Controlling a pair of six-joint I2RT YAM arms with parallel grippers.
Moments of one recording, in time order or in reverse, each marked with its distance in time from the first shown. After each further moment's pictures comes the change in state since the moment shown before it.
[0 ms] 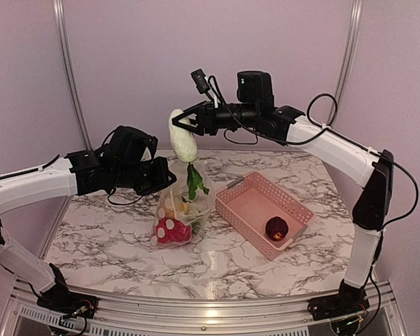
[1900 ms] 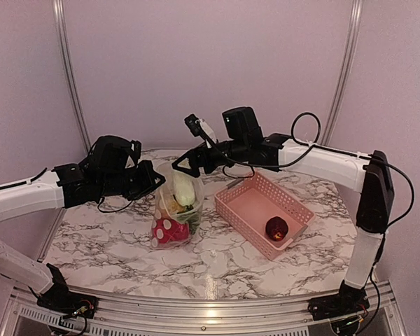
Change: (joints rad) left arm 0.047 -0.130 -0.187 0.149 0.001 -0.084; right arm 0.054 -0.007 -0.308 0.060 0.225 0.039
